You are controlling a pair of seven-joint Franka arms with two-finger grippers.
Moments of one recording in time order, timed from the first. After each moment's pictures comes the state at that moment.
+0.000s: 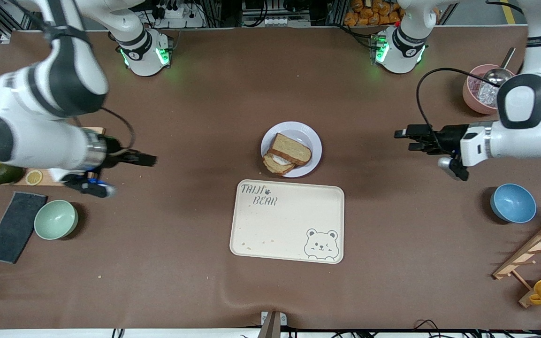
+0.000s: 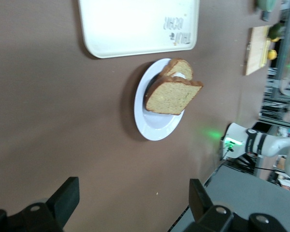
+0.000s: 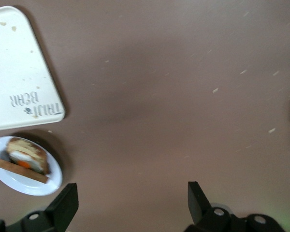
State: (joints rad) left arm 0.18 0.17 -0.17 -2.07 -0.75 1.75 0.57; right arm 0.19 0.29 -0.07 -1.55 0.25 1.56 0.30
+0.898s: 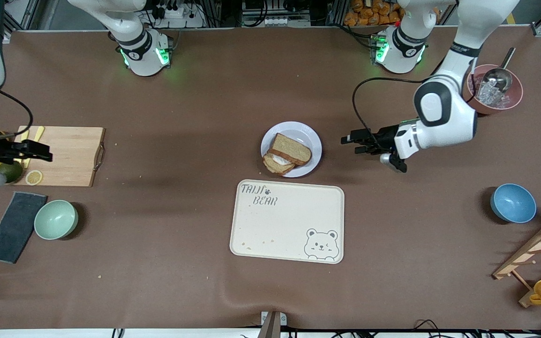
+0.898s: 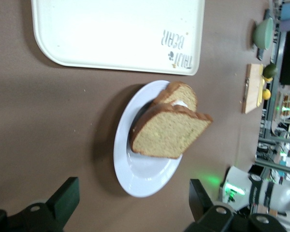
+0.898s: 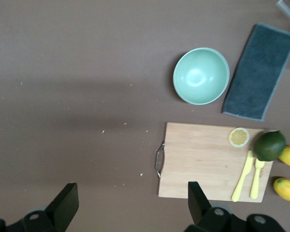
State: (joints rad) left arm 0.12 0.24 -0.42 -2.32 -1.12 2.28 0.67; right arm -0.11 0.20 0.03 -1.48 -0.05 1.57 -0.14
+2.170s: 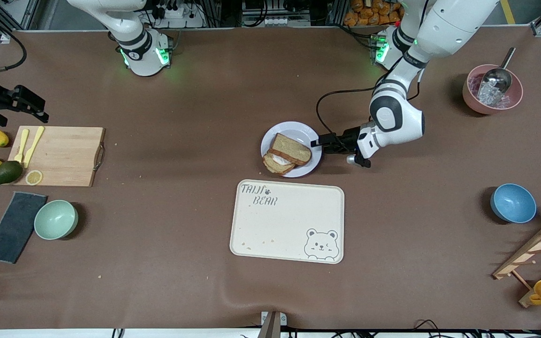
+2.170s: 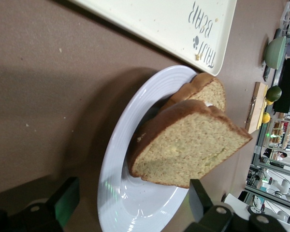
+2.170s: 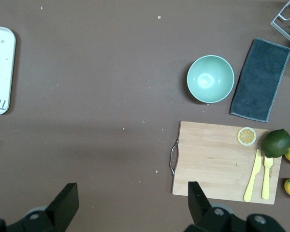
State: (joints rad) left arm -0.07 0.44 -0.42 -2.31 -1.51 2.48 0.87; right arm -0.06 -0.12 -0.01 -1.76 0.01 1.68 -0.13
